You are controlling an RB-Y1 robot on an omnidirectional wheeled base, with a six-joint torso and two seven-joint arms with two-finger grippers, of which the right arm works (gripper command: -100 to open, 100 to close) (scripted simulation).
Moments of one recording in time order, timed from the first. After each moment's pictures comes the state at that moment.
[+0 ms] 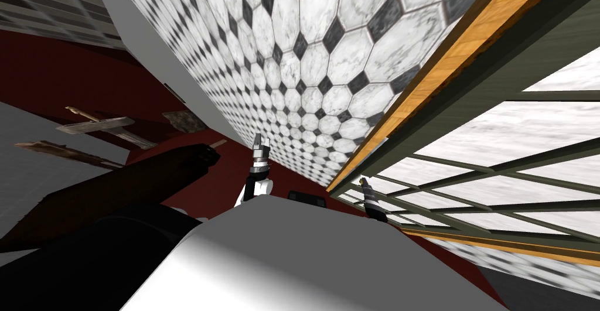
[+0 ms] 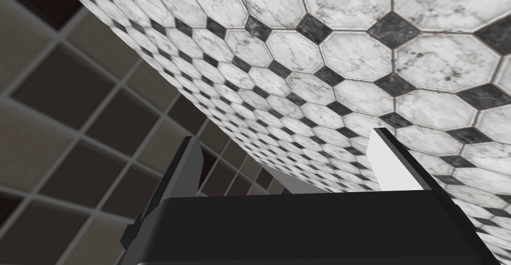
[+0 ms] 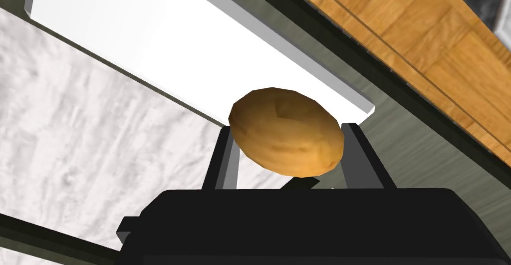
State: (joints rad) arm 0.03 -0.32 -0.18 -0.54 -0.04 -1.02 0.37
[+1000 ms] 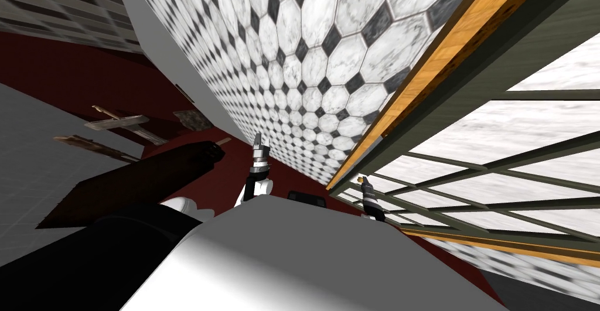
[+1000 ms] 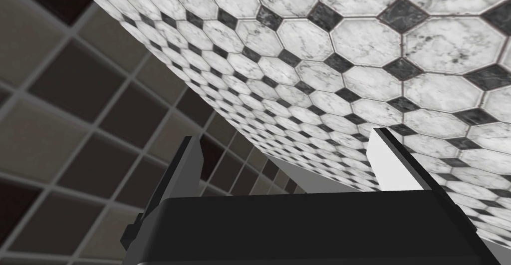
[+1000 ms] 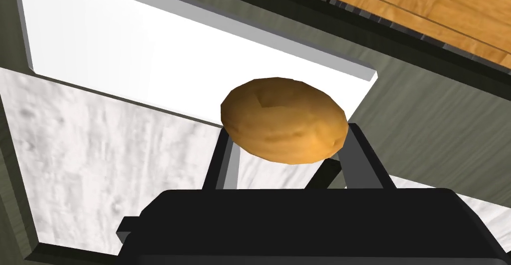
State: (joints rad) arm 0.02 -0.31 -0.14 -0.55 -0.10 -1.00 0.14
